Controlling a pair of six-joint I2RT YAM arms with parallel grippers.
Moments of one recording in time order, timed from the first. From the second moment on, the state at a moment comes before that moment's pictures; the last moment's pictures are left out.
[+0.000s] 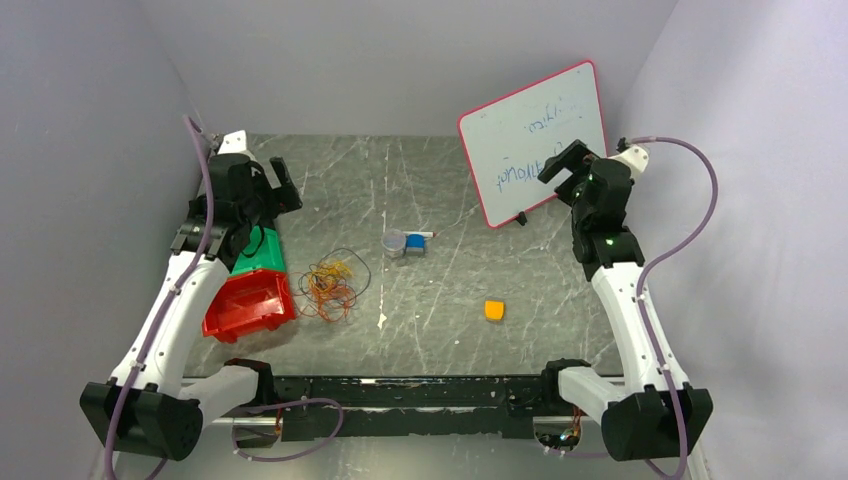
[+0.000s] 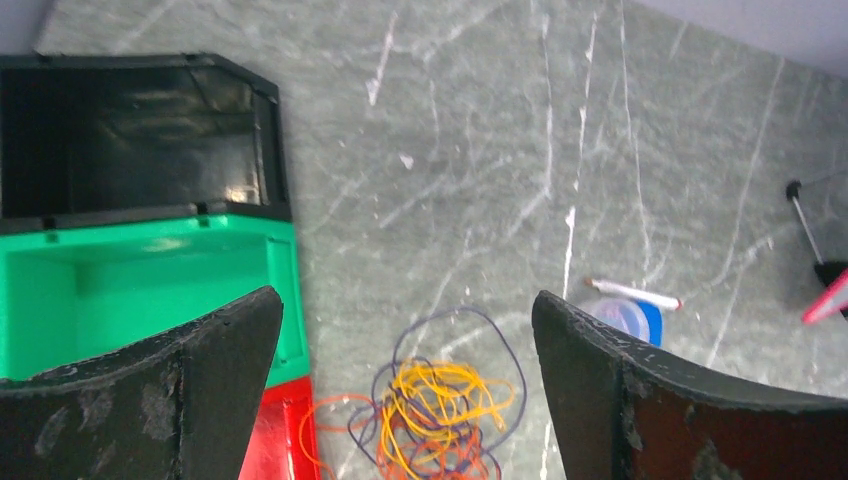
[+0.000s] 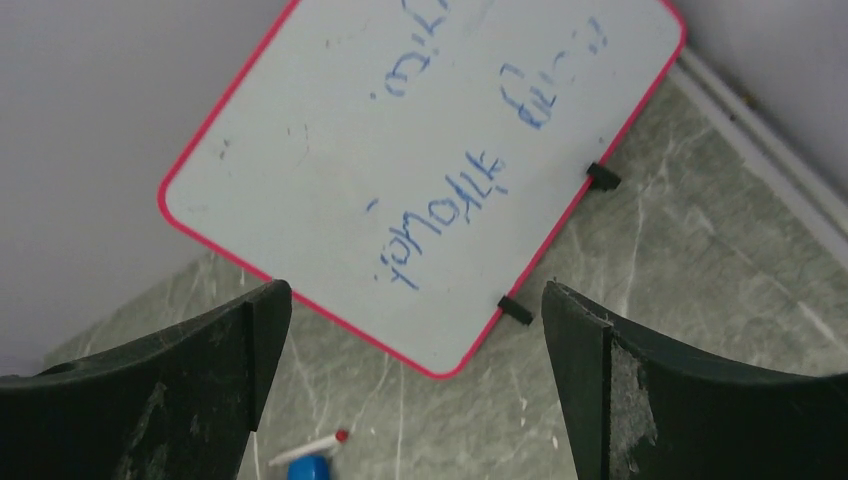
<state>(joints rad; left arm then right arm) -0.16 1.09 1.10 -0.50 -0.21 -0.38 0.05 1.05 1.02 -0.18 0.27 0.51</state>
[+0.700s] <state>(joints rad) -0.33 1.29 0.94 -0.70 -0.10 -0.61 0.05 1.10 0.90 -0.35 0.03 0.51</state>
